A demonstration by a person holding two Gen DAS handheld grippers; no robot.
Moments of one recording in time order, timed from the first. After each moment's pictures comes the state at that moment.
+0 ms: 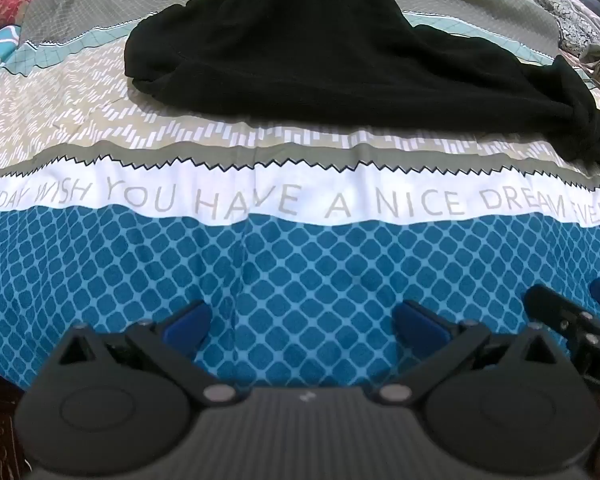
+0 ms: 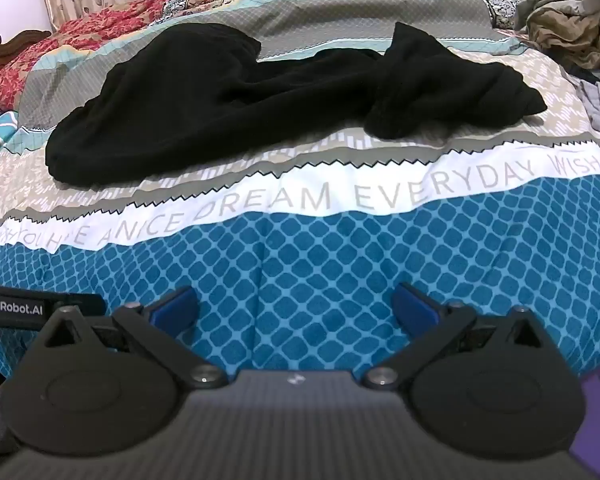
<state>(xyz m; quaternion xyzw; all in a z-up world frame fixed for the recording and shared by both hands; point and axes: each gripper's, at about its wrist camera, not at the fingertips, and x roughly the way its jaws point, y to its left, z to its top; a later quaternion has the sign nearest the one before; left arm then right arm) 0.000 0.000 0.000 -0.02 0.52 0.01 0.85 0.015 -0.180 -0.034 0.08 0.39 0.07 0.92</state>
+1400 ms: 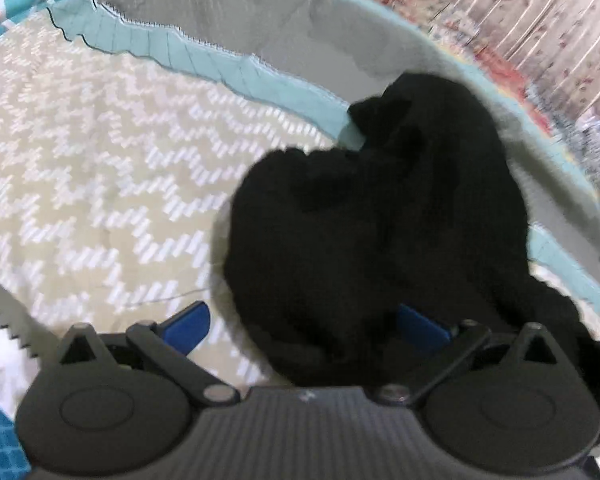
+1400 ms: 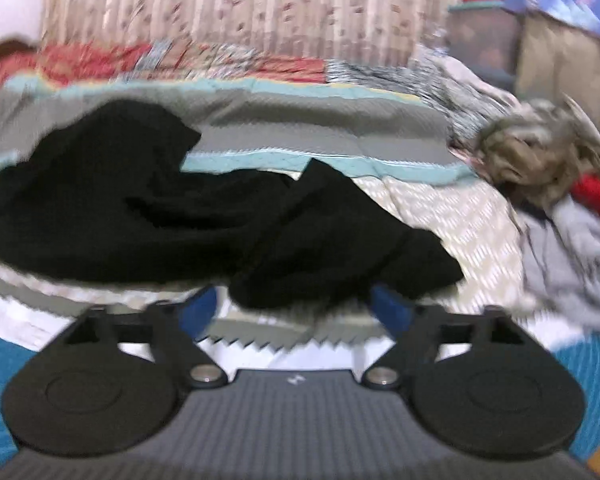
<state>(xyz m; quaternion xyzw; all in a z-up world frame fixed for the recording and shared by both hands) 0.150 0.141 0.013 -0.22 0.44 0.08 0.87 0.087 -0.217 -0.012 -0.07 0.27 0.03 0.96</state>
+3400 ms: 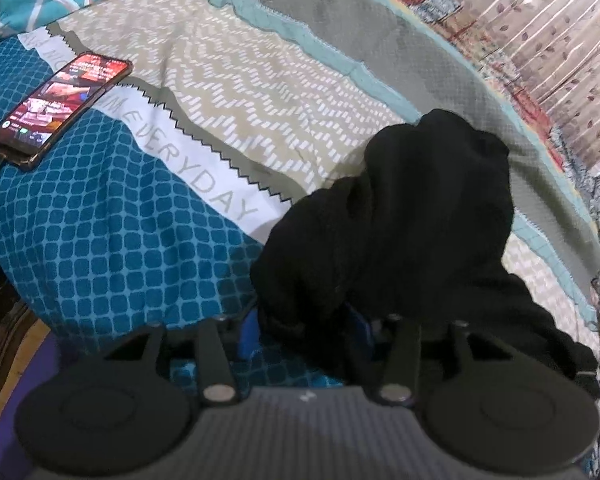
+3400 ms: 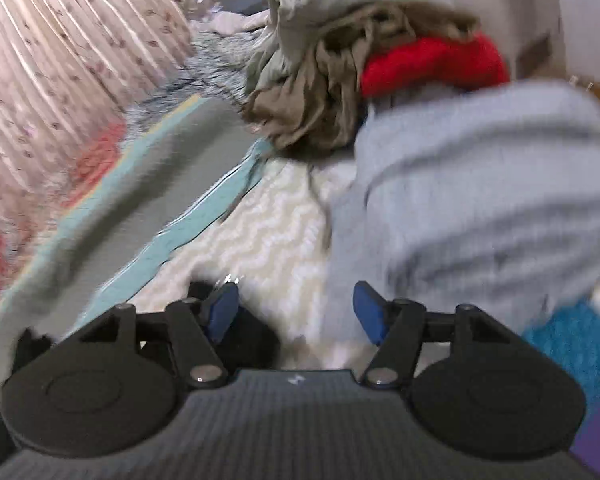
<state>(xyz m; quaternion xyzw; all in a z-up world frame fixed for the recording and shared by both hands) -0.034 0.209 0.034 -0.30 0.43 0.12 0.84 0.104 -0.486 -0.002 0.31 0.28 -0.12 0.90</state>
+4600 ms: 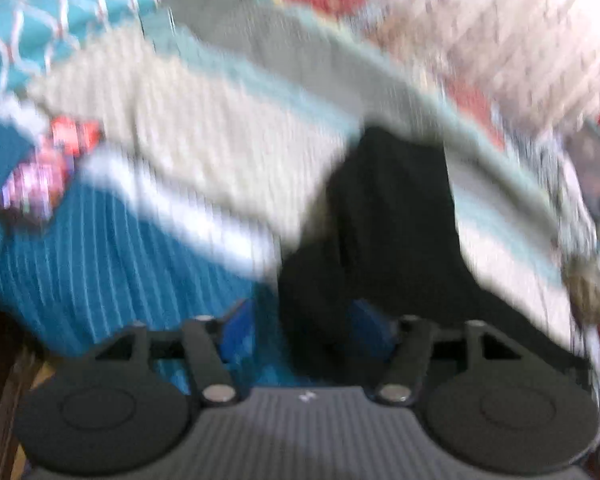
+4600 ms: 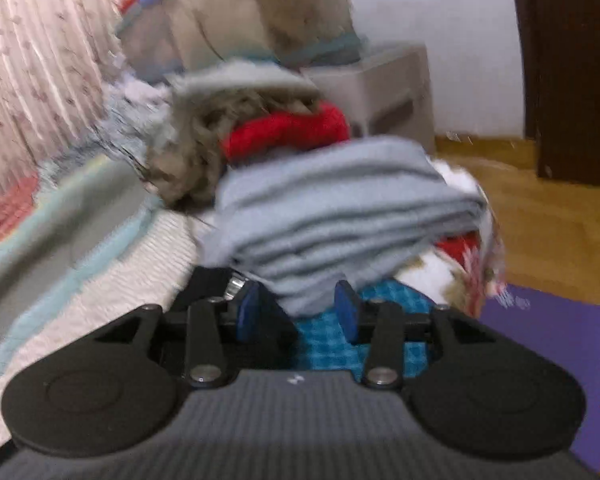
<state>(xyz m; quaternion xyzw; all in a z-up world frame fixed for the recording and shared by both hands) -0.064 0.221 0.093 -0.25 0.38 0.05 0.89 0.015 -0.455 0.036 0.23 0.19 -0.30 0.91</state>
